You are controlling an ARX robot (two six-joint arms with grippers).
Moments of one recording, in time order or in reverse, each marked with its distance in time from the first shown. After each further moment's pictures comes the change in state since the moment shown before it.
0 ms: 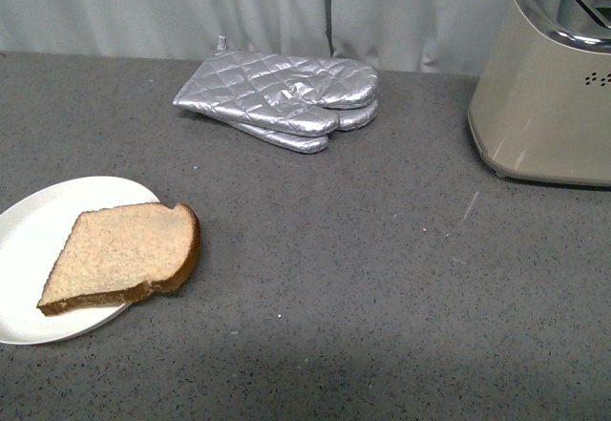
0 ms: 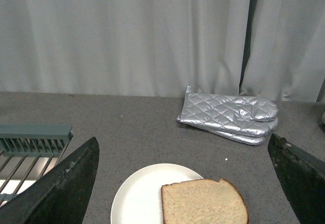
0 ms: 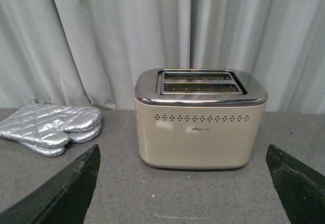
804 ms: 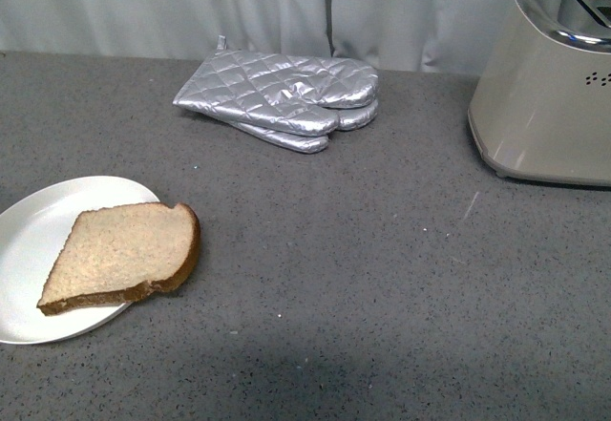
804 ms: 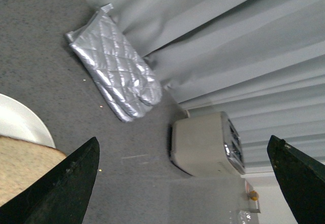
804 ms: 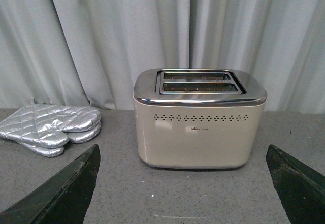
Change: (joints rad) left arm 0.274 1.291 0.392 0.594 0.666 -0.855; right arm 0.000 0.000 0.000 0.000 0.002 0.000
